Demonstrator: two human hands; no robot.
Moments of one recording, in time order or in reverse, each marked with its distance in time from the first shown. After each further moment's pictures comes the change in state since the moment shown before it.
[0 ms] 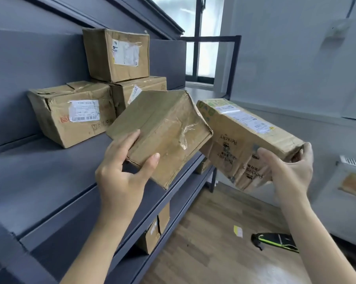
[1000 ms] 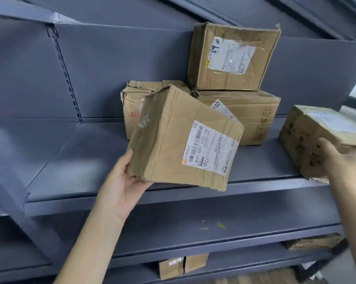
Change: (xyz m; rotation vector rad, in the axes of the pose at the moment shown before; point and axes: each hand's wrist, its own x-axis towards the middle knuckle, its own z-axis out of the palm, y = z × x) left_hand 0.069 -0.075 0.091 -0.849 0.679 -0.887; right_hand 0.391 0.255 0.363 -0.453 -0.341 -0.002
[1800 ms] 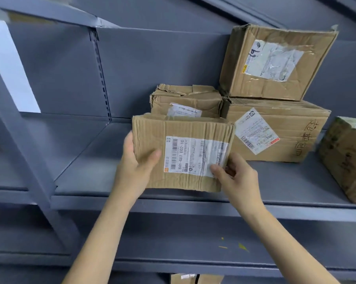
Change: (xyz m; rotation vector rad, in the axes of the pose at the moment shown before) left_hand 0.033 0.022 -0.021 1.003 0.230 0.506; right_hand -0.332 -0.175 -0.005 0.432 -0.989 -0.588
